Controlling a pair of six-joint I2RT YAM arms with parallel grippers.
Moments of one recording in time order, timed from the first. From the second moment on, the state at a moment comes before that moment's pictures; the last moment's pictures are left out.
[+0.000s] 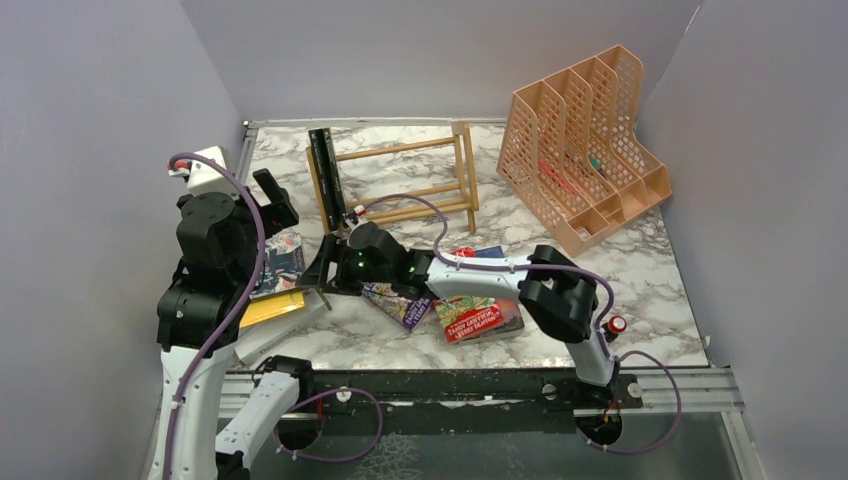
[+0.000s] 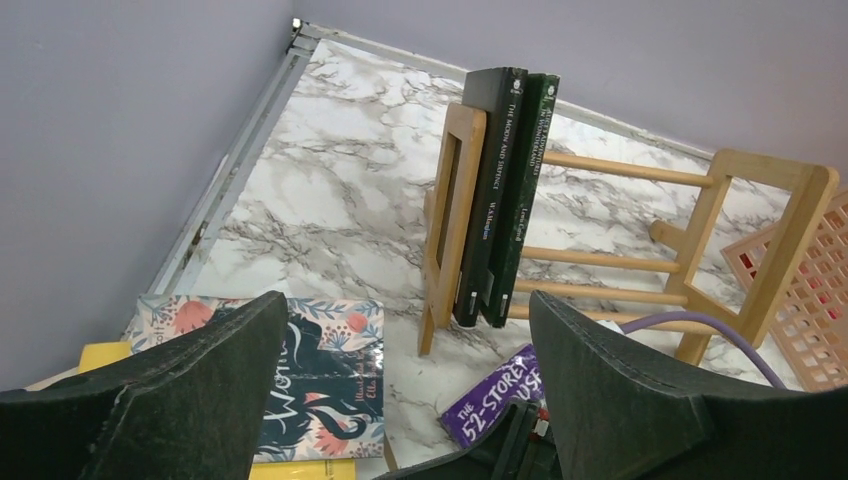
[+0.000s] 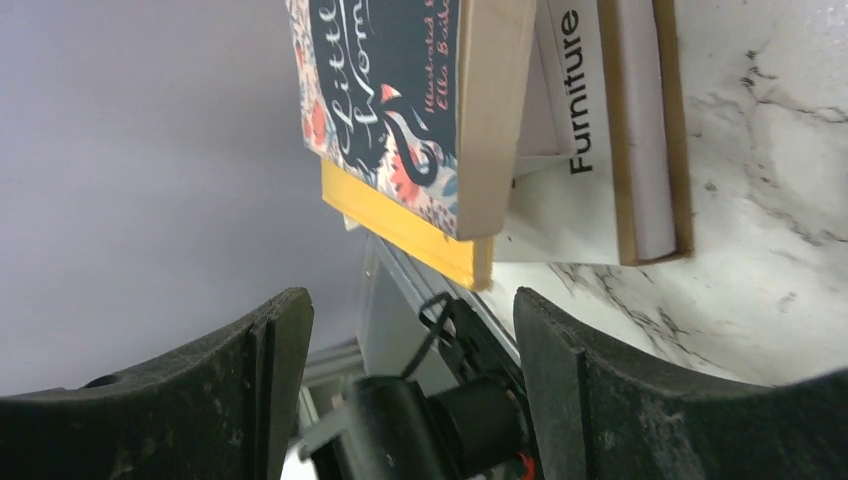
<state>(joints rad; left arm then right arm) -0.16 0.76 1.28 -0.78 -0.31 -0.29 1.15 2.05 1.47 0.20 -0.15 1.16</state>
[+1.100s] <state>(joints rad) -0.21 0.75 1.30 -0.80 -0.31 -0.30 1.16 2.12 1.50 0.25 -0.01 1.26</state>
